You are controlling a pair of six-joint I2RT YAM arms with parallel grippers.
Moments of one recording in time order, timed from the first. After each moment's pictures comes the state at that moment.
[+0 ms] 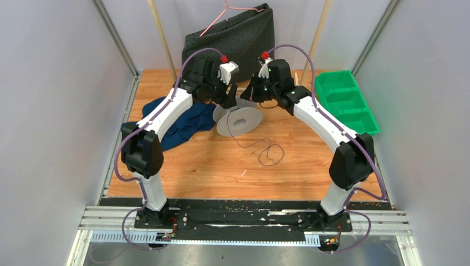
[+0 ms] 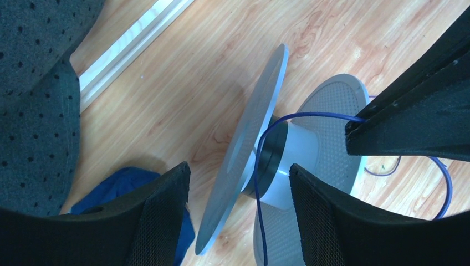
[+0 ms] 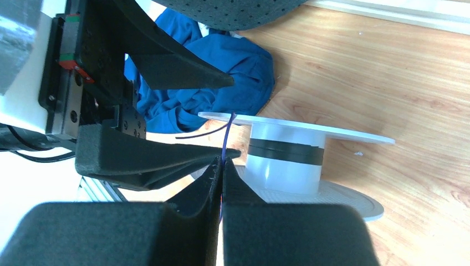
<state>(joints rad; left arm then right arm) -0.40 1.83 1.66 -0.52 0.45 0.21 0.51 1.71 1.55 -0.30 -0.32 0.50</state>
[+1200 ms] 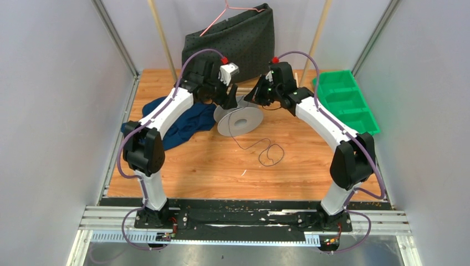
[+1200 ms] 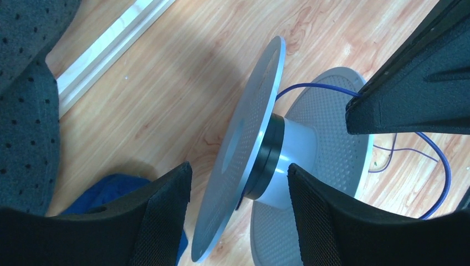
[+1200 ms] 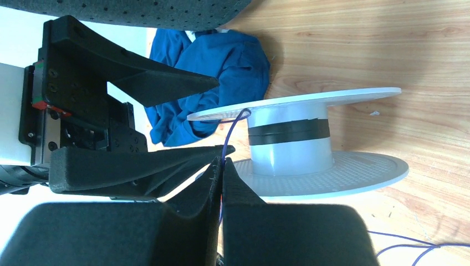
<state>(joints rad) -0.39 1.86 1.66 -0.51 0.51 0.21 0.48 1.71 1.52 -0.35 -0.28 0.77</state>
